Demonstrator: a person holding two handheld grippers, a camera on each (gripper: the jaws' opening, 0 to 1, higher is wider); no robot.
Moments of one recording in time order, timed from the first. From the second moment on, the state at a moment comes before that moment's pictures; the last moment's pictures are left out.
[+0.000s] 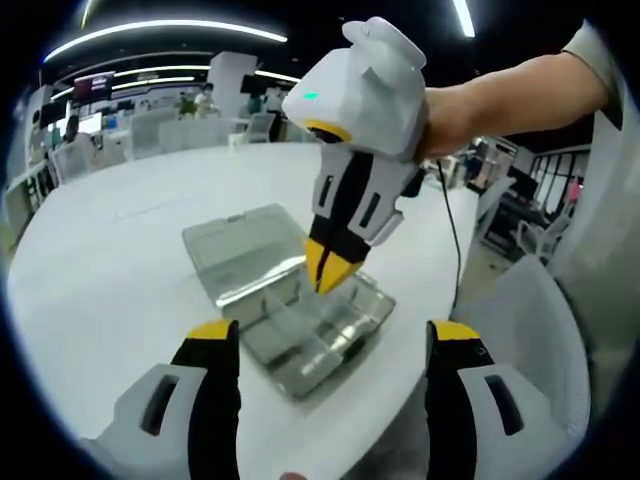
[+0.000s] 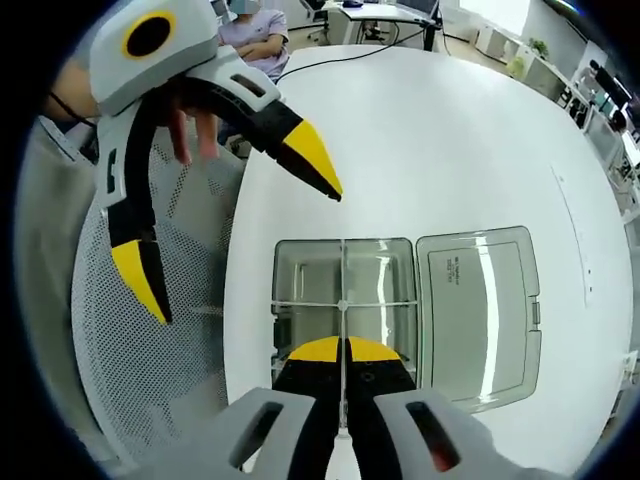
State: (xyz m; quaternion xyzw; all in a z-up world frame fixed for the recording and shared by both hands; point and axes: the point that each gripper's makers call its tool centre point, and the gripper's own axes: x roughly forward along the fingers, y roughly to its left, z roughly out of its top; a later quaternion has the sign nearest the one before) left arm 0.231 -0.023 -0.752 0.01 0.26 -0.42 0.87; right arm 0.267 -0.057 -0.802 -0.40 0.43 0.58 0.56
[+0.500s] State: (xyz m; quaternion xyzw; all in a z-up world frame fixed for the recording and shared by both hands) left arm 0.233 -0.021 -0.755 0.01 0.27 -0.42 0.87; right arm 0.268 -0.058 -0.812 -0.40 0.43 0.59 0.56
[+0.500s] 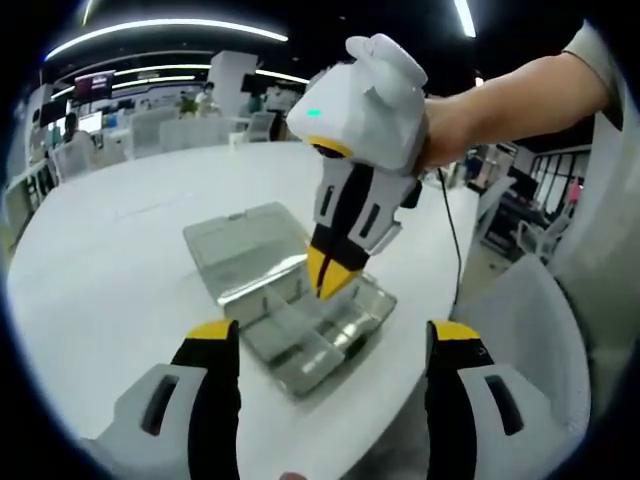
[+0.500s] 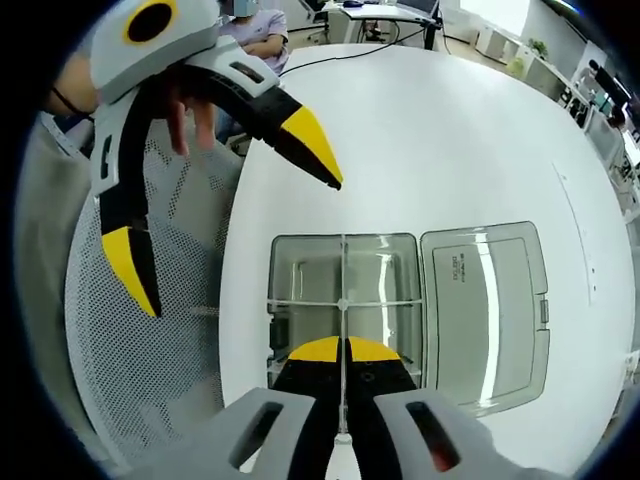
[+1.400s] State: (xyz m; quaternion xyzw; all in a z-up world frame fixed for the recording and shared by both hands) left arm 0.231 -0.019 -0.755 0.01 0.27 -0.42 0.87; right arm 0.267 -0.058 -0.832 -0.42 0.43 0.58 0.55
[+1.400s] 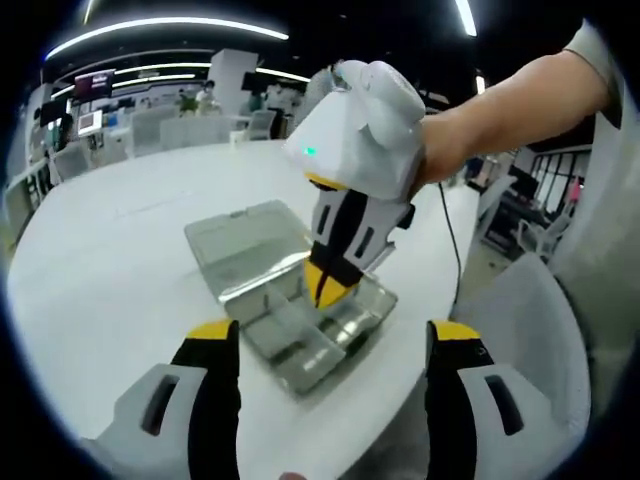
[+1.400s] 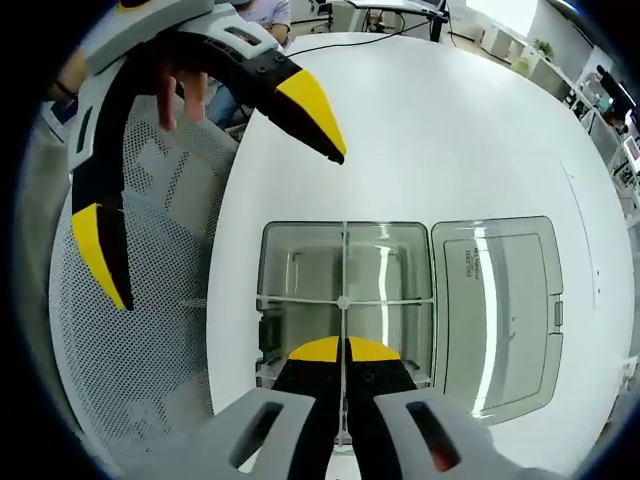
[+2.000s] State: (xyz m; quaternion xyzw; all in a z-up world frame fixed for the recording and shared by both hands) left arm 0.230 -0.022 -0.757 0.01 0.27 -0.42 0.87; right arm 0.266 -0.059 -0.839 -0.42 0.43 0.58 0.56
